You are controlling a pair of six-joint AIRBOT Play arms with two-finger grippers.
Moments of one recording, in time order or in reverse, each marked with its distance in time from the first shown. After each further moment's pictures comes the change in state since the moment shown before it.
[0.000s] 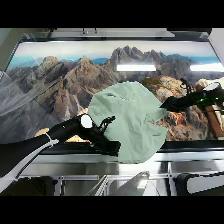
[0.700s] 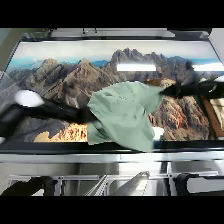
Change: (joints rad) left arm 0.501 0.399 0.096 0.002 -0.114 0.021; right arm -0.029 0.150 0.109 0.485 0.256 -0.152
